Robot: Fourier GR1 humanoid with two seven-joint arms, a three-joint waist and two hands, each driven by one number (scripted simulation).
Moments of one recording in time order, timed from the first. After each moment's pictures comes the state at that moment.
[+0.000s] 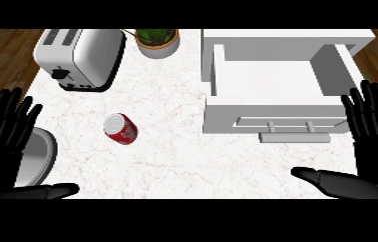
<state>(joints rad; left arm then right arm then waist) 0.12 0.14 0.17 -2.12 0.18 -0.03 0.32 0.08 -0.07 -0.11 -2.06 -0.03 -0.03 0.18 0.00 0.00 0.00</state>
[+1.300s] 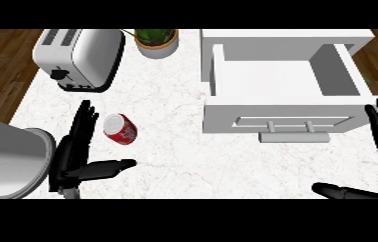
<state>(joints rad) 0.07 0.01 0.06 -1.60 -0.04 0.05 -0.02 0.15 -0.08 -0.18 -2.14 -0.08 0.04 0.18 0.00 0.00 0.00</state>
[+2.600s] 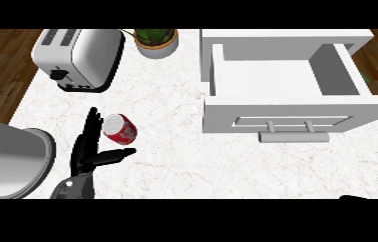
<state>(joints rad) -0.21 0.09 0.23 -0.80 0.05 0.06 -0.46 0.15 -0.10 -0.30 -2.22 -0.15 0.11 0.26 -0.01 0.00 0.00</state>
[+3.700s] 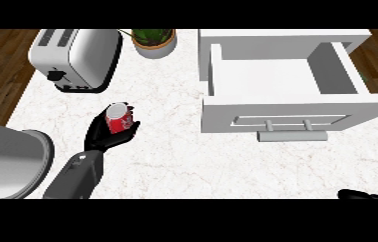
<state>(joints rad) -0.53 0.15 0.26 -0.29 0.05 -0.12 -0.70 0.11 -0.09 -0.31 -2.21 -0.13 0.12 0.27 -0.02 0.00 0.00</state>
